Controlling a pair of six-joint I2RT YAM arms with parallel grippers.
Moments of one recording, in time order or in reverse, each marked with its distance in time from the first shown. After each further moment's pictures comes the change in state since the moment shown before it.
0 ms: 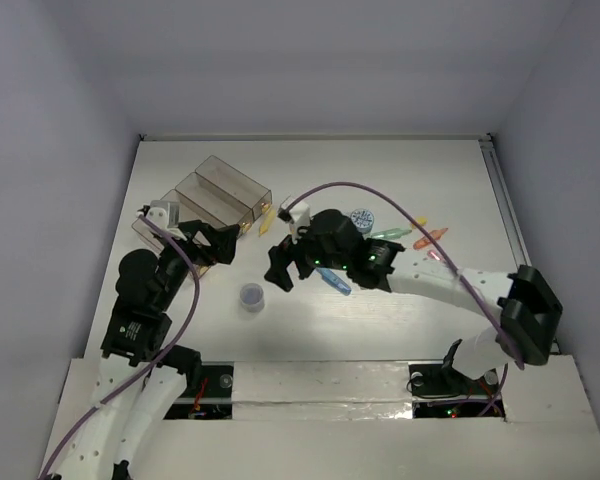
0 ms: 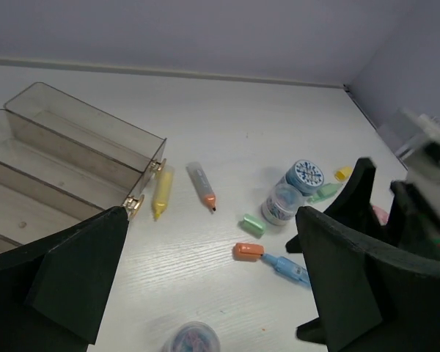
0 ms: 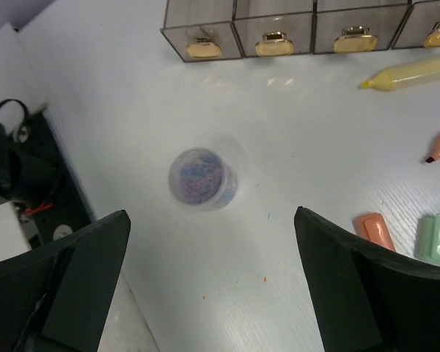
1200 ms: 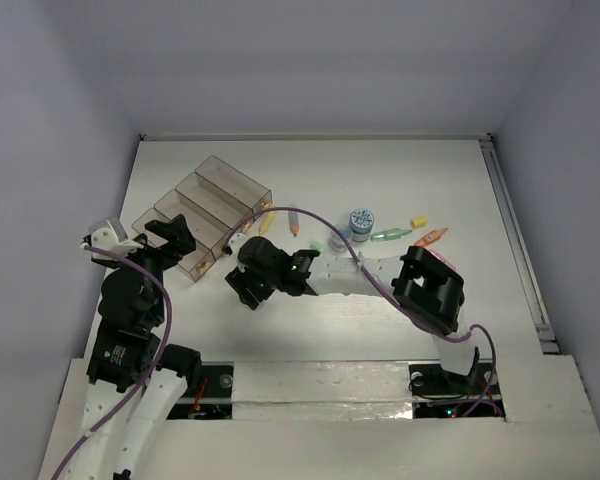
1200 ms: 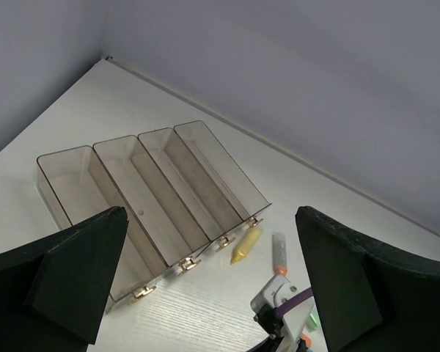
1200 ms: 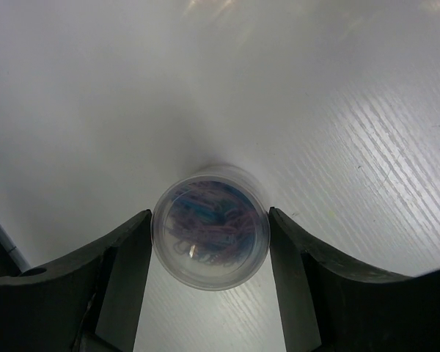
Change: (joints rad) left arm 0.003 -0.124 0.060 -0.142 -0.570 -0.123; right arm 0.163 0.560 0.380 -0.185 0.195 -0.020
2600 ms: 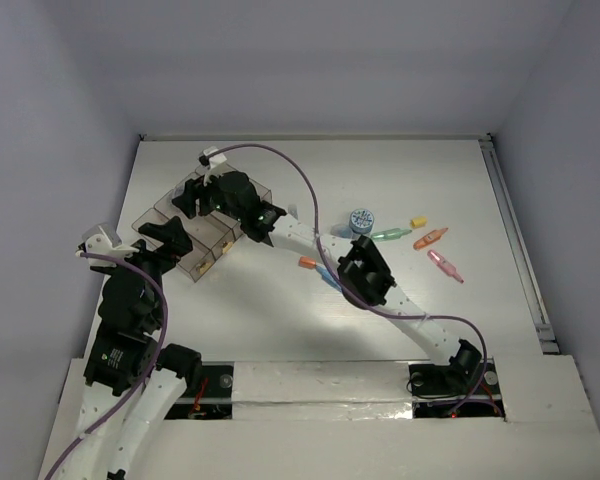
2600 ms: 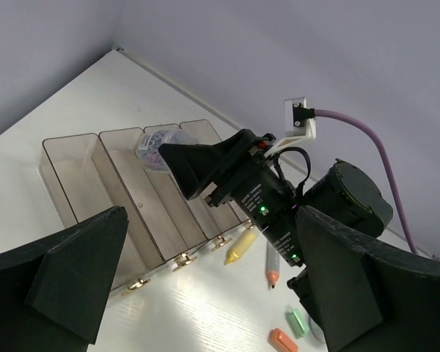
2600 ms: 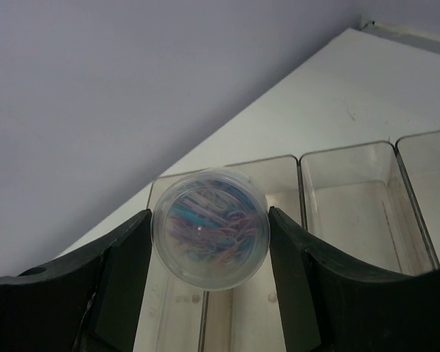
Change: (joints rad) left arm -0.056 -0.019 0.002 -0.039 -0.110 -0.086; right arm -0.183 0.694 1.046 0.420 -0.116 0.128
